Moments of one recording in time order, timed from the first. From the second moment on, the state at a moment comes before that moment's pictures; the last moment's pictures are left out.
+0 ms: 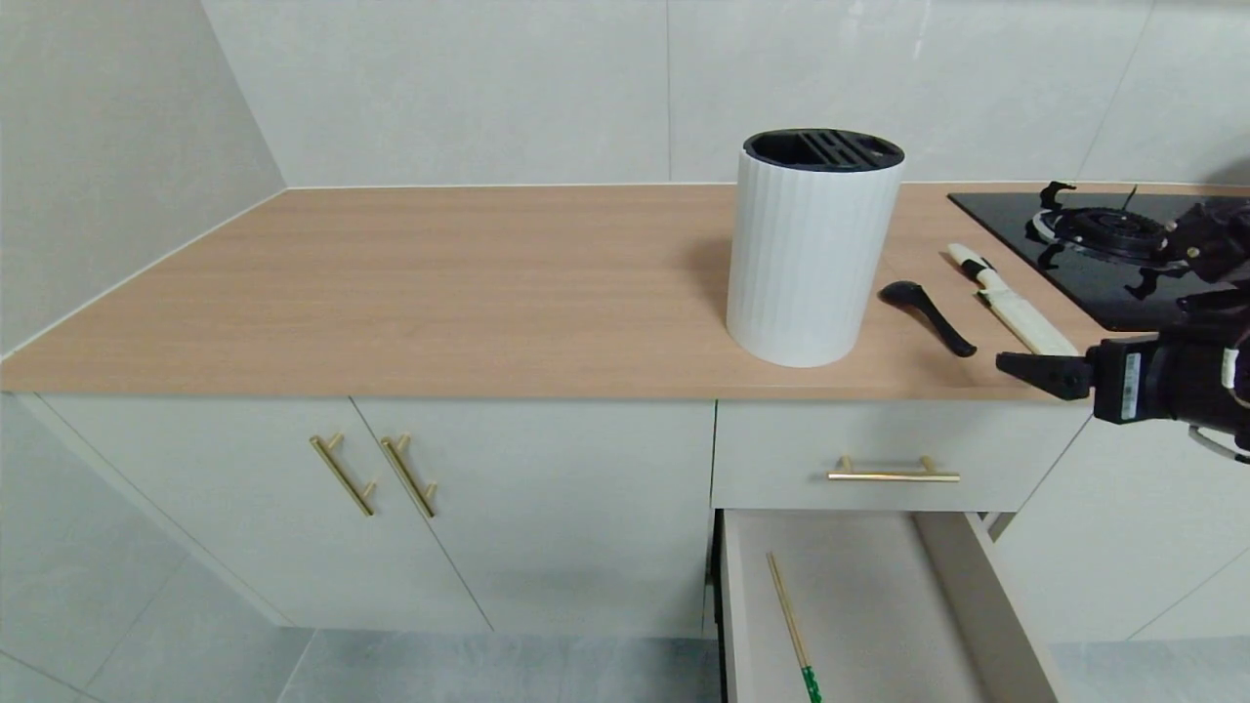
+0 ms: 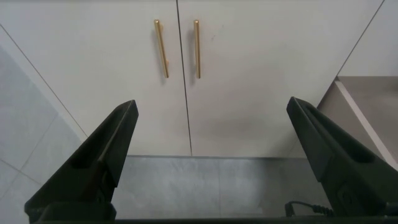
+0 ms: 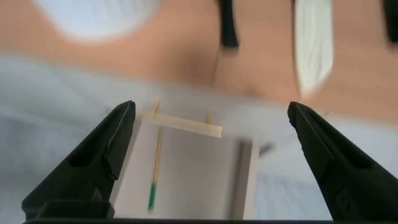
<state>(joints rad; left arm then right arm) 0.01 0.00 0.00 0.00 -0.01 0.00 0.18 1.37 -0.86 -0.24 -0.02 -0.04</state>
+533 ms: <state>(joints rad) 0.01 0.00 0.00 0.00 -0.01 0.00 0.12 1.68 -1.07 -0.37 0.14 -0.10</state>
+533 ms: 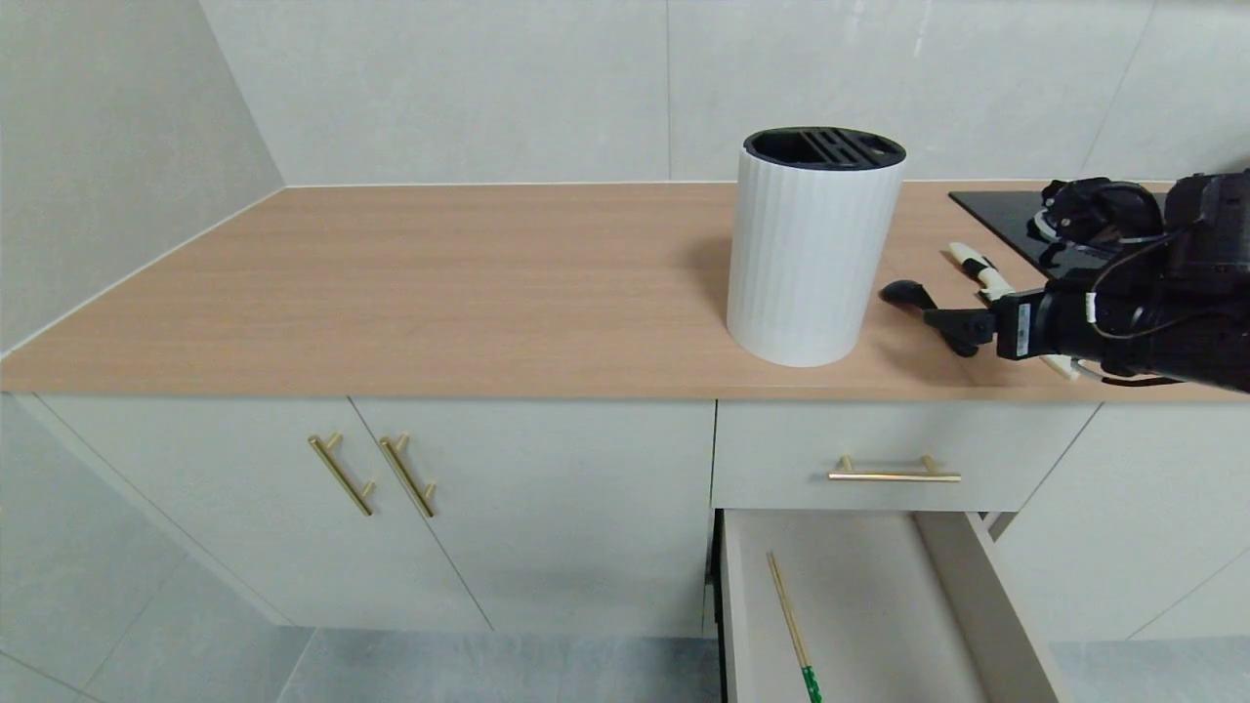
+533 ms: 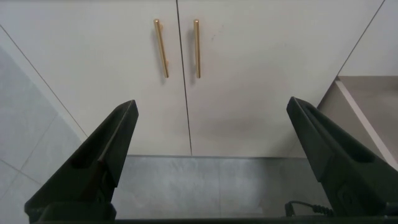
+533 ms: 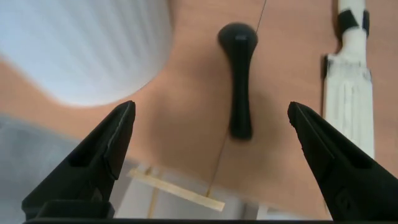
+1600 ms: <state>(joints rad) 0.01 0.00 0.00 0.00 -0.01 0.00 0.08 1.91 -1.11 -0.56 0.13 -0.10</state>
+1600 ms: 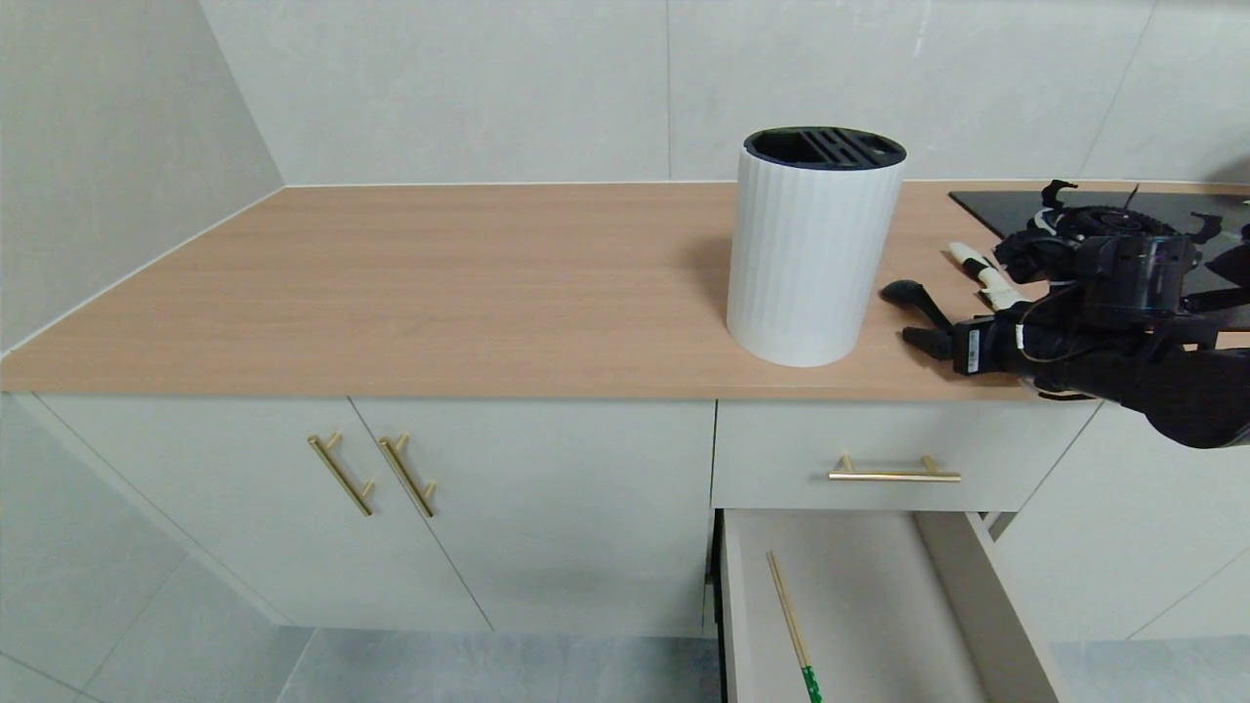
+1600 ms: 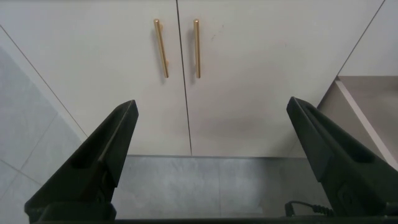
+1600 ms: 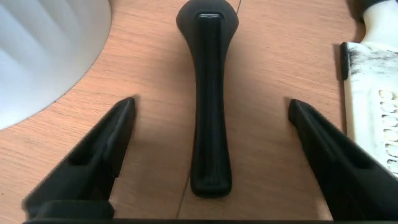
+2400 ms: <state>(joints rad) 0.01 0.00 0.00 0.00 -0.01 0.00 0.08 1.91 -1.11 -0.56 0.13 -0.10</state>
